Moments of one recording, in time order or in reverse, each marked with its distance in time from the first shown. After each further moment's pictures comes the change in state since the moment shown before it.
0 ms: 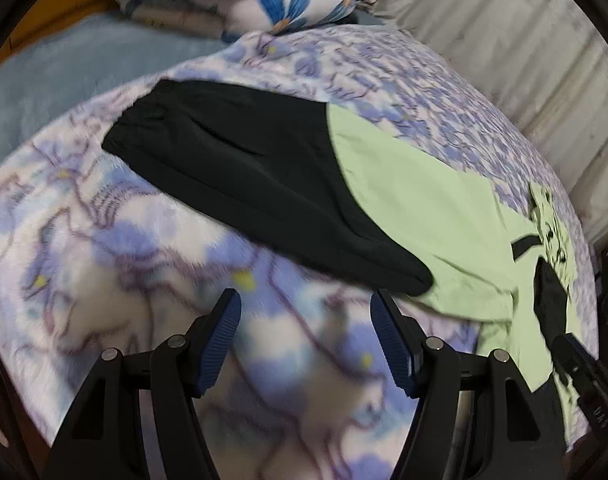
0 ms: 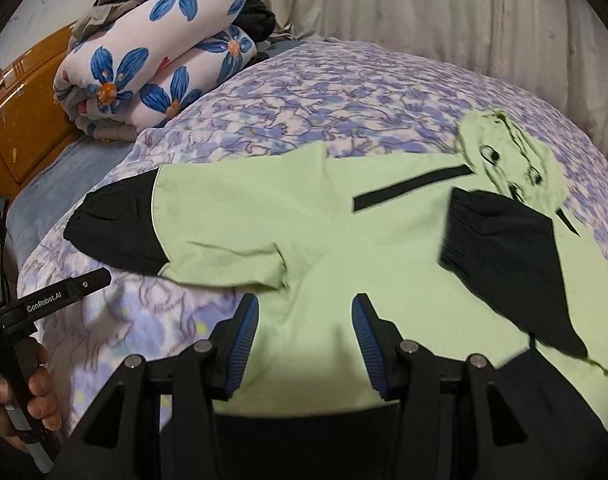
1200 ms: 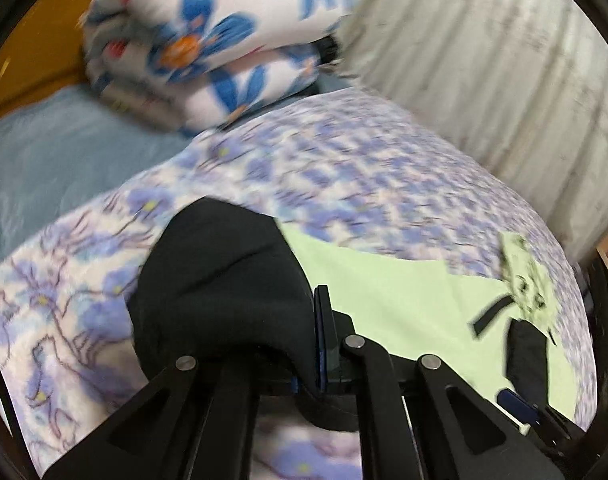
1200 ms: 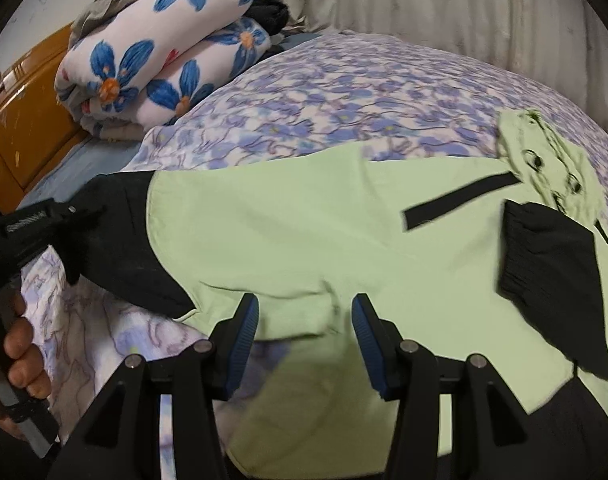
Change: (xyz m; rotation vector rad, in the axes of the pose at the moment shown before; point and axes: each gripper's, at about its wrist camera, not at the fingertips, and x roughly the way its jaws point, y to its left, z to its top) left arm -0.033 -0.063 0.058 0.122 -0.256 -0.074; right arm 0.023 0.006 0.017 0.034 0.000 0.045
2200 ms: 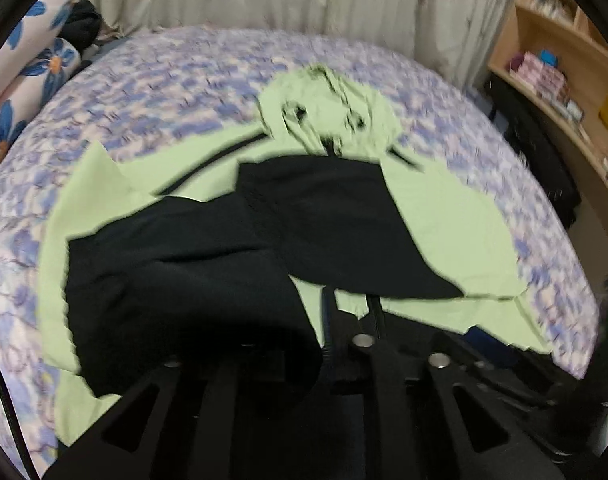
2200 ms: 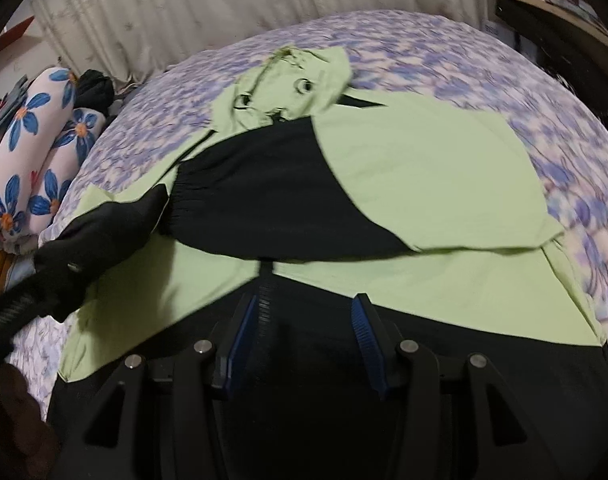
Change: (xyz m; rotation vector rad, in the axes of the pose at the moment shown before) left arm 0.020 -0.338 -0.171 0.485 0.324 -0.247; right arm -0.095 -0.261 -0.115 0.463 0.001 -0.192
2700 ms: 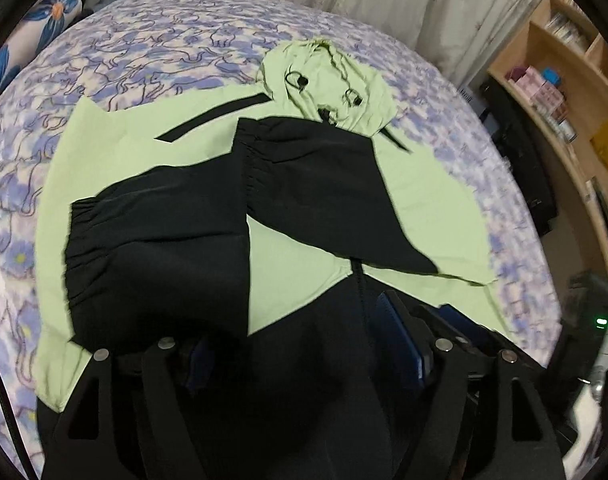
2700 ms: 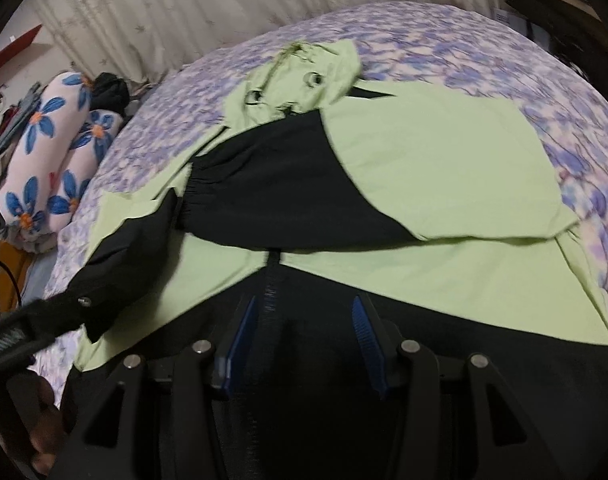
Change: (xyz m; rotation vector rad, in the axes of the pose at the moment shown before) left arm -0.029 0.033 -0.012 -0.123 0.089 -0.142; right arm -0.006 0.009 -0.002 -0.035 -0.001 0.120
